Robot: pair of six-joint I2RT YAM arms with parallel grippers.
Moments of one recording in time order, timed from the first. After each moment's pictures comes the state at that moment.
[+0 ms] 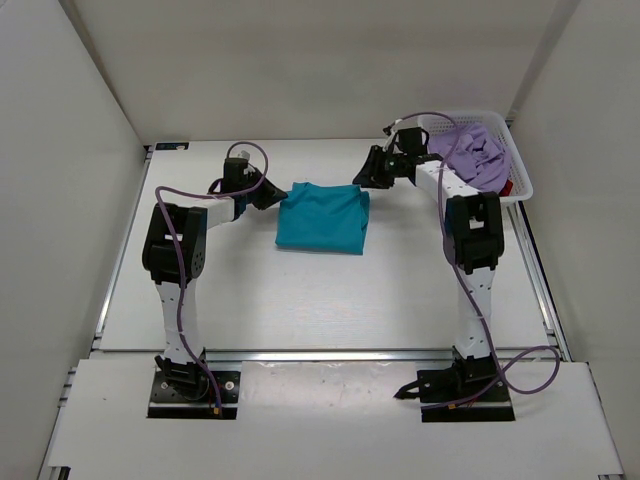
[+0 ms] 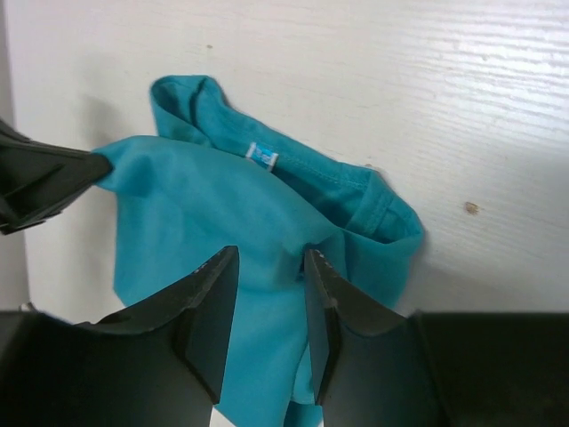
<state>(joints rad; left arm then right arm) -0.19 2.11 1.34 0.17 0.35 -0.87 0.19 2.27 1.83 -0.30 -0.58 0.43</state>
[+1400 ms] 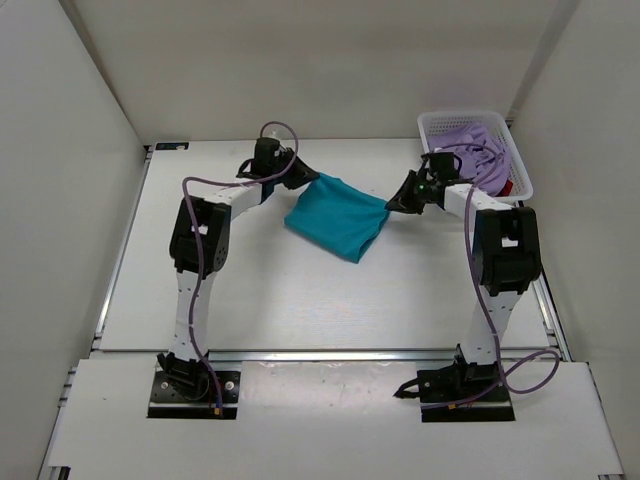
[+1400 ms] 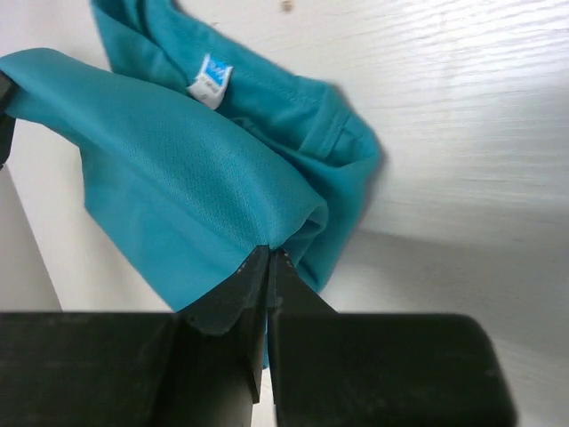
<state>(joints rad) -0.31 2.27 1.68 0.12 0.36 -0.90 0.08 1.96 1.35 -0.24 -0.48 0.57</state>
